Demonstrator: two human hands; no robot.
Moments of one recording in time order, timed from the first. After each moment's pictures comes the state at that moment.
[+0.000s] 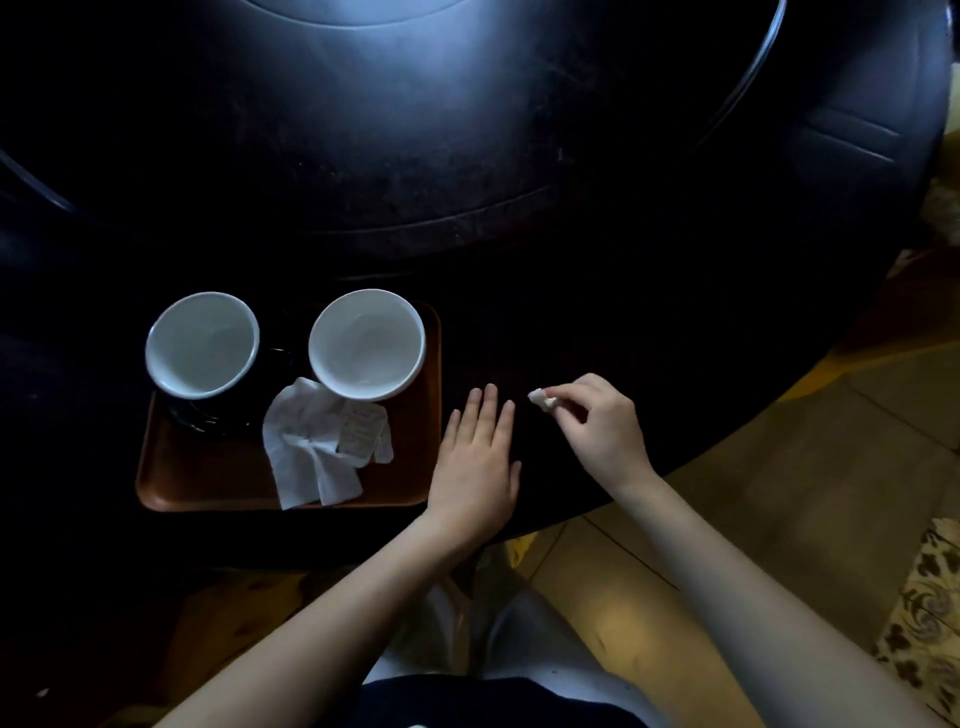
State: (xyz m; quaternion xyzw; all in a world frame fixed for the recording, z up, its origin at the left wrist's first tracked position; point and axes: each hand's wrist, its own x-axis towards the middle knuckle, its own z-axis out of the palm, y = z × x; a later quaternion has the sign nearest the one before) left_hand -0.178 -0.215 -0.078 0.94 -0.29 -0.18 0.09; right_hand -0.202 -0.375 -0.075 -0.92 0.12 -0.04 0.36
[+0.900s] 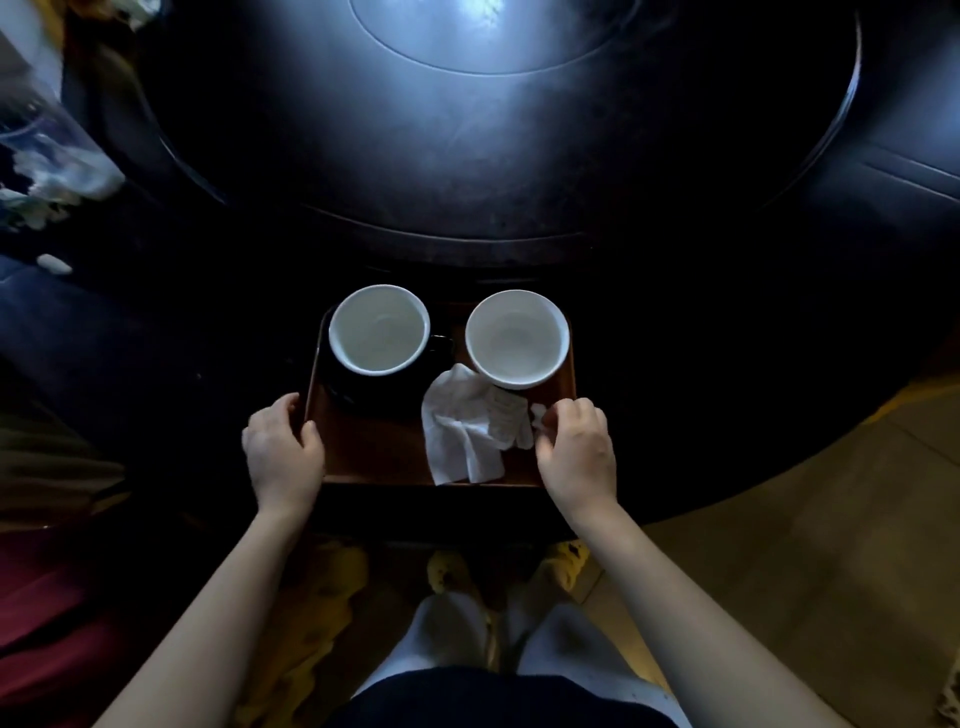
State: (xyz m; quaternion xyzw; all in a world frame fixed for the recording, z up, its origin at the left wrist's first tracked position) left_hand -0.093 0.073 -0.067 0.96 0.11 -0.02 0.26; right_hand -0.179 -0.190 -0.063 -0.95 0.22 0.00 0.23
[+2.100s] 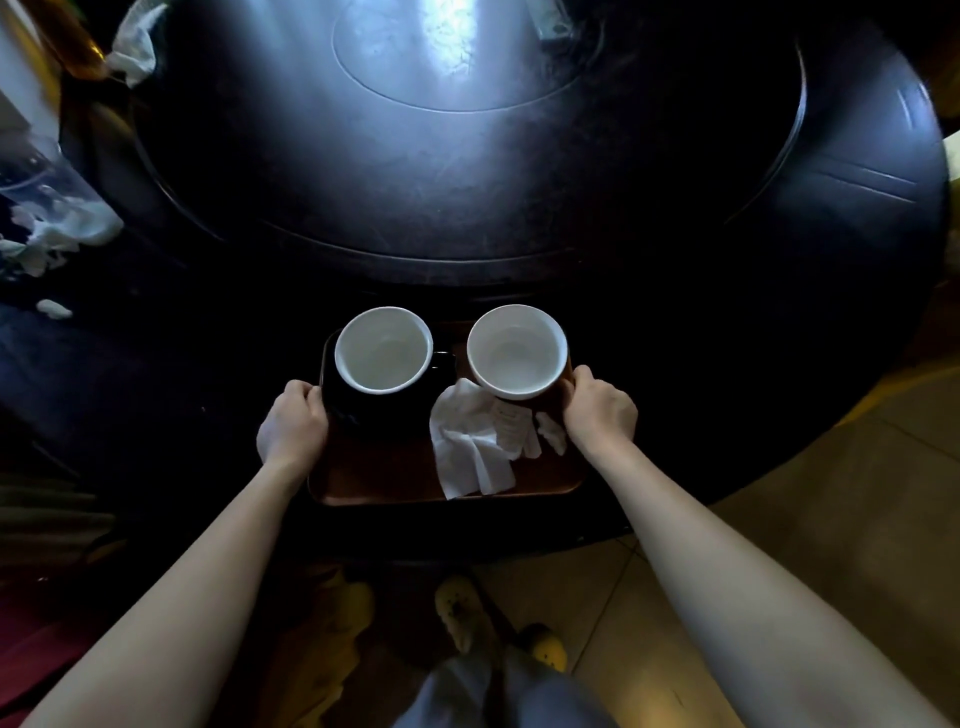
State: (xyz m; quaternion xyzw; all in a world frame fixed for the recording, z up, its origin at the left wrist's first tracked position) left_hand -0.028 0.072 -0.077 0.97 0.08 -0.09 0.22; right_hand -0.128 -0.226 -0.069 -0.94 0.29 0.08 0.14
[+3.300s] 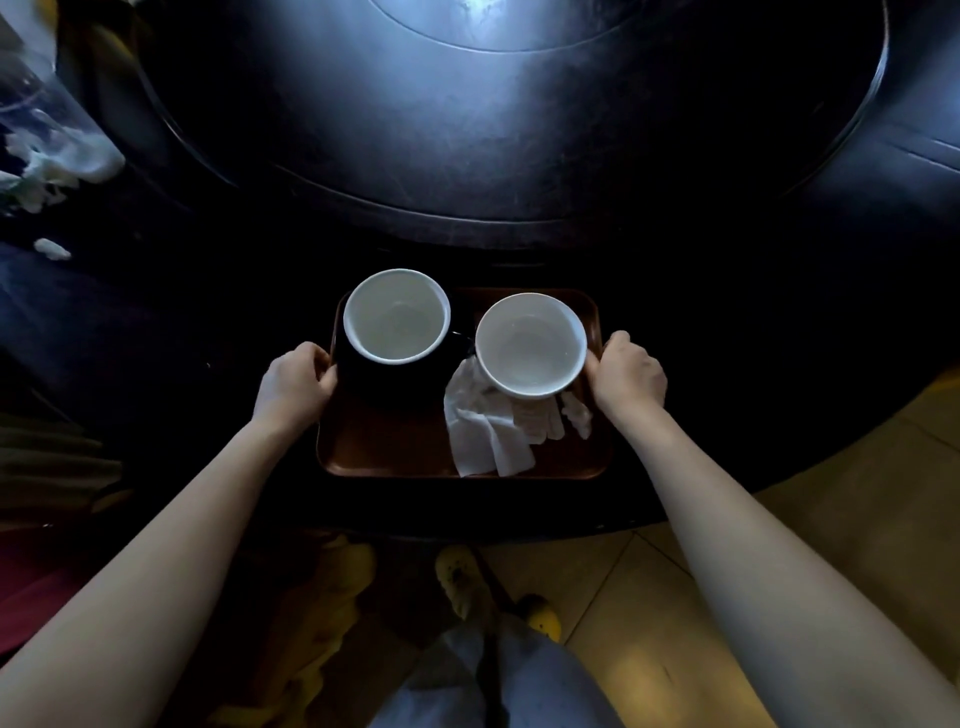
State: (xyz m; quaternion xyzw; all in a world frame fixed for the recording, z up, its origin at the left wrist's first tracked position) left_hand -0.020 0.085 -0.068 0.96 0.01 -0.12 0.24; right_hand -0.109 -0.227 -0.065 -0.93 0.32 0.09 0.16
